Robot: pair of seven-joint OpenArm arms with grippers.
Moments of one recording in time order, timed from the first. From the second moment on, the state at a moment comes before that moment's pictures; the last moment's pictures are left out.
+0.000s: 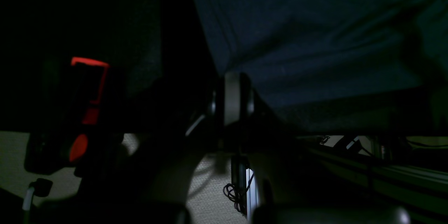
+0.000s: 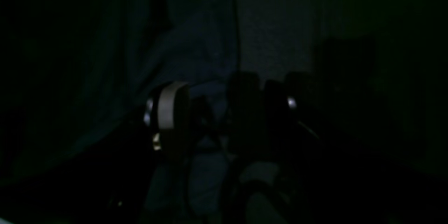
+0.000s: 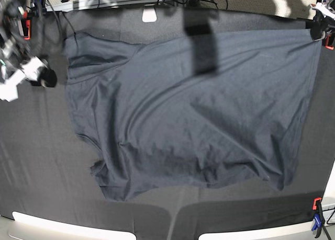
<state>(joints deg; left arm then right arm) 42.4 -16.1 -45.2 102.9 -49.5 -40.5 40.6 -11.9 19.5 41.1 93.3 46.1 30.8 -67.8</state>
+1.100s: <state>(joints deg) 46.8 -19.7 -45.2 102.9 -53.3 -40.6 42.4 -24.0 11.6 42.4 102.4 45.6 33.0 -71.1</state>
